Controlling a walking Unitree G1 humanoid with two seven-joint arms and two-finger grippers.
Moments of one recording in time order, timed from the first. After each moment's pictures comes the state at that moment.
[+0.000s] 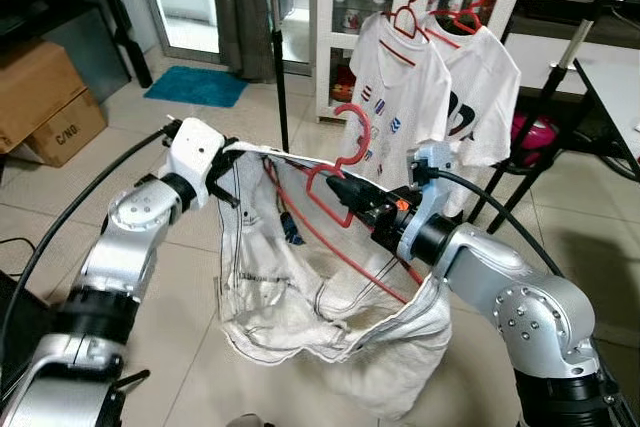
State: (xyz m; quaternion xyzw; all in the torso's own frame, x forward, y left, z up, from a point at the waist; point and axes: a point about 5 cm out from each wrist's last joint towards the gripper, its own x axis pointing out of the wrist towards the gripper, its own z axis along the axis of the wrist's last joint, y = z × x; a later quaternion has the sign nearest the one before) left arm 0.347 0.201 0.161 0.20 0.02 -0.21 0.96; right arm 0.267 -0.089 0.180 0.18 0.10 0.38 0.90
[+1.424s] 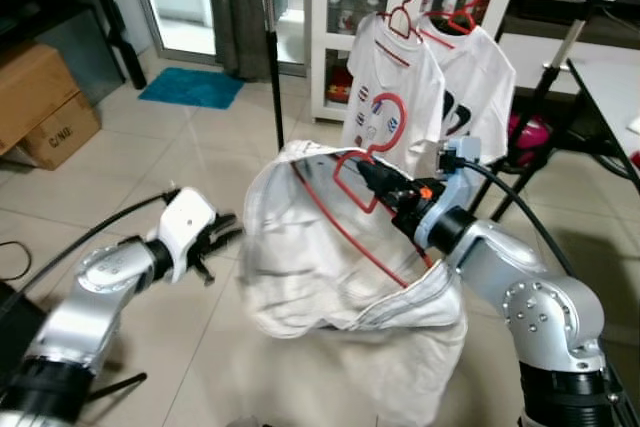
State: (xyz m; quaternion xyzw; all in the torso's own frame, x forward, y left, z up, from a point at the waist) left arm 0.280 0.217 0.115 0.19 0.14 -0.38 0.90; right arm 0.280 -0.111 0.178 0.20 0.09 0.30 0.93
